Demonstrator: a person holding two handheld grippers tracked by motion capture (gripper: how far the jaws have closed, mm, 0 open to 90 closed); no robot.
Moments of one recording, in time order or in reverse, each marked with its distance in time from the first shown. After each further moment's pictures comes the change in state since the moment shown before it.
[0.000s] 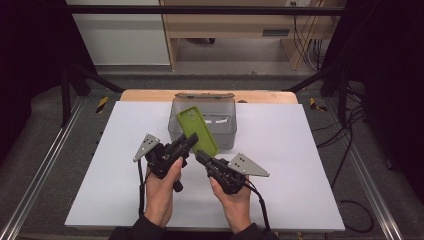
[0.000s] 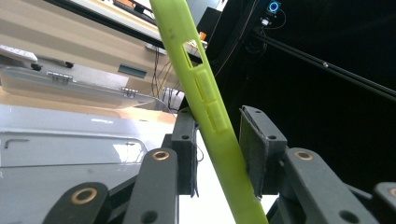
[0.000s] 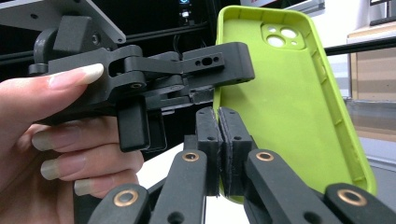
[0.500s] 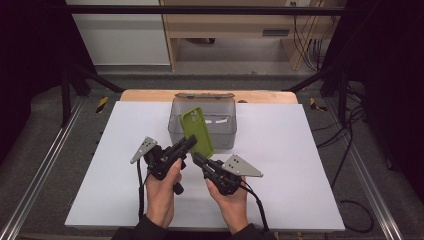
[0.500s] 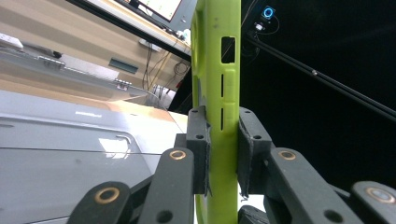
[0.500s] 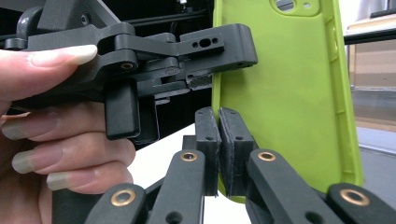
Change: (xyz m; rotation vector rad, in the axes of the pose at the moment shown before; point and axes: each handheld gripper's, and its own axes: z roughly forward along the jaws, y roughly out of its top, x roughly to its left) left arm 0.006 -0.006 -0.004 -0.007 -0.020 -0.049; right arm 0.001 -0.011 0.008 0.043 -0.009 -0.024
